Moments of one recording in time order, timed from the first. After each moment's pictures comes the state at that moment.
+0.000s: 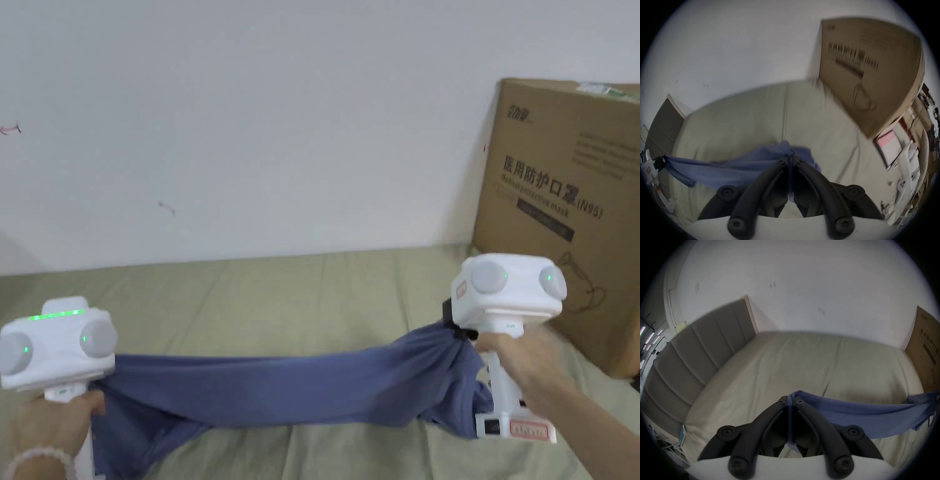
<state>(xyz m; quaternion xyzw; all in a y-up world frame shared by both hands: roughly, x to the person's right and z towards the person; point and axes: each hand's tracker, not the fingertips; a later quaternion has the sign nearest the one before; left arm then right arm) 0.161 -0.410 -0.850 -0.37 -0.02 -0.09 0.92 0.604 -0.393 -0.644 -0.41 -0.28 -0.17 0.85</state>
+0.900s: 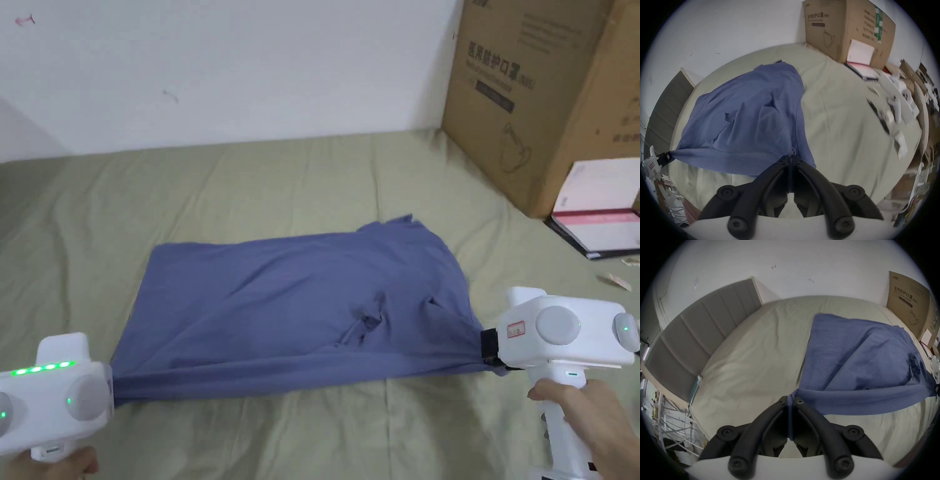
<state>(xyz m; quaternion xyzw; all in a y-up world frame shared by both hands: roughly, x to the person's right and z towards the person) -0.021 -0.456 -0.520 -0.43 -0.07 -0.14 0.89 0.449 -0.450 -0.271 -0.44 -0.25 -0.21 0.83</state>
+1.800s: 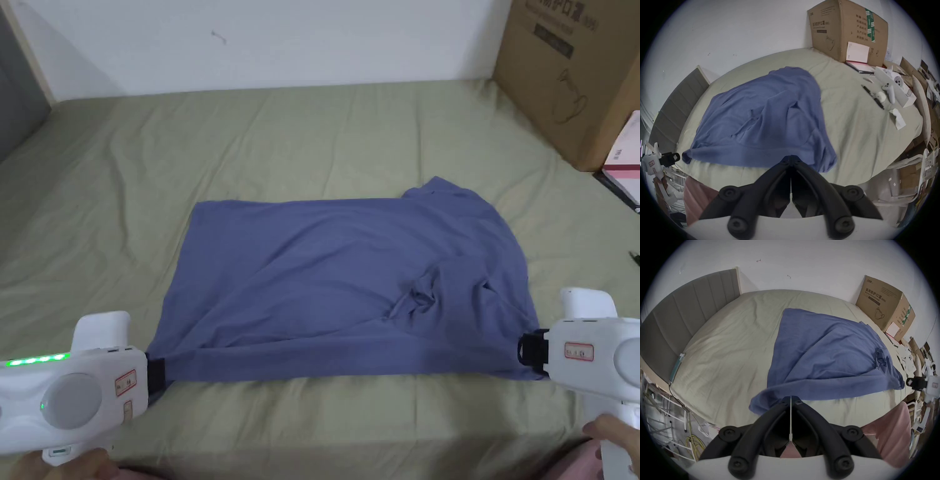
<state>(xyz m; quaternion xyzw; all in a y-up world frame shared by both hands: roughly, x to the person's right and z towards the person) -0.078 -0.440 -0.415 -0.44 -0.20 -0.06 0.87 0.360 -0.442 -0.197 -0.41 -0.21 -0.20 0.86</state>
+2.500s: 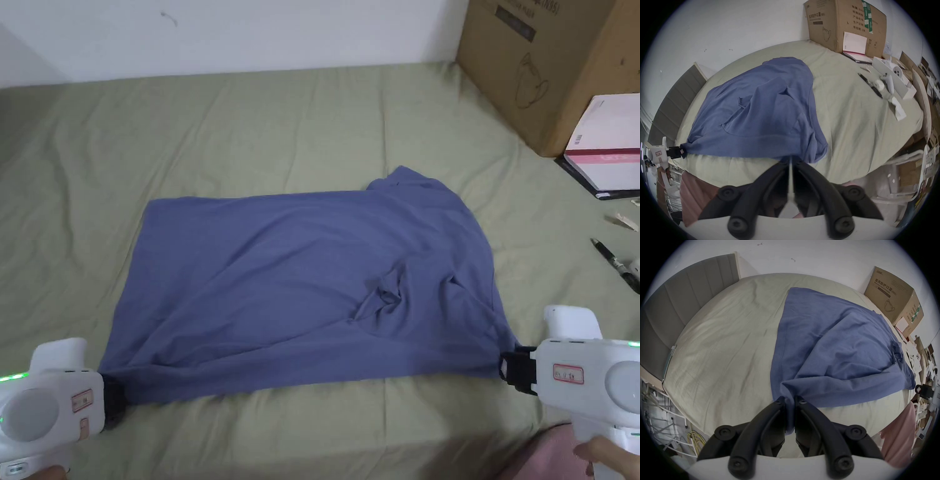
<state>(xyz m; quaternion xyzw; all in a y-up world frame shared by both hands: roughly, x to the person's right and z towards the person) -0.059 -0.479 -0.461 -0.50 -0.18 -0.08 0.85 0.394 -0.458 -0.186 -0.43 -0.21 -0.20 0.85</state>
